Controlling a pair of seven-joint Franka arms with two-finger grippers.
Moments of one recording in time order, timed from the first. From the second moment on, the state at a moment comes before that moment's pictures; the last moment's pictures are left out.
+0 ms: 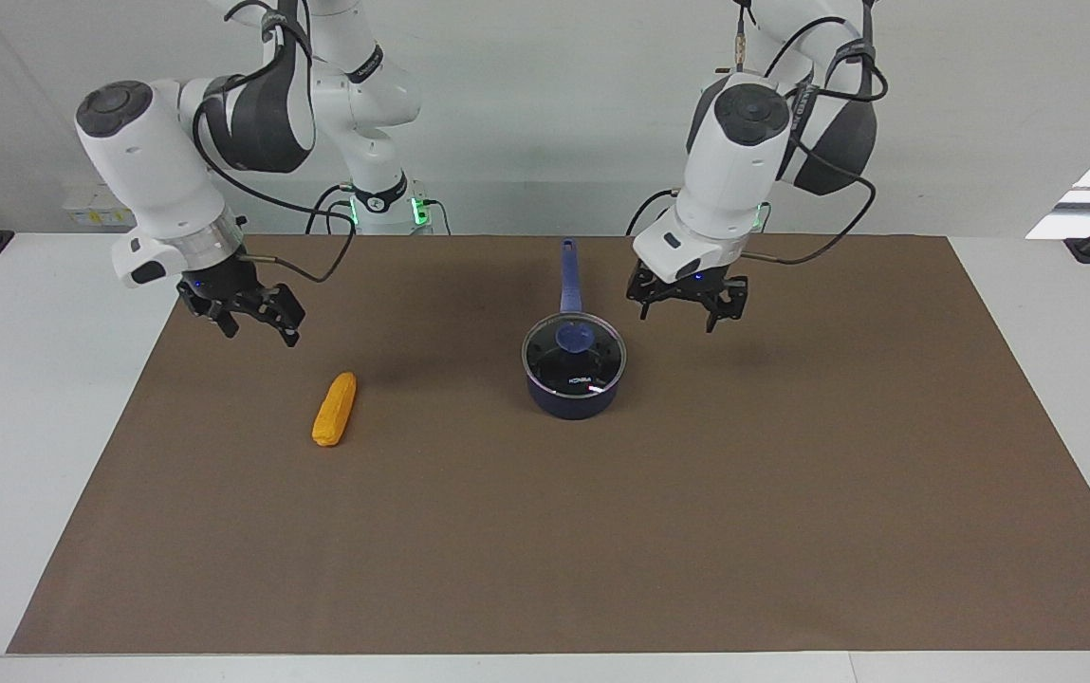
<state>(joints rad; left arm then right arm) -0.51 0.24 -0.03 -1.57 -0.02 1.79 -0.26 0.05 0.07 -0.10 -1.87 0.05 1.98 0.14</state>
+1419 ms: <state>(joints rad) -0.69 0.37 -0.02 -1.61 -0.02 1.95 -0.56 0.11 0.25 -0.10 -2.10 0.05 2.44 0.10</state>
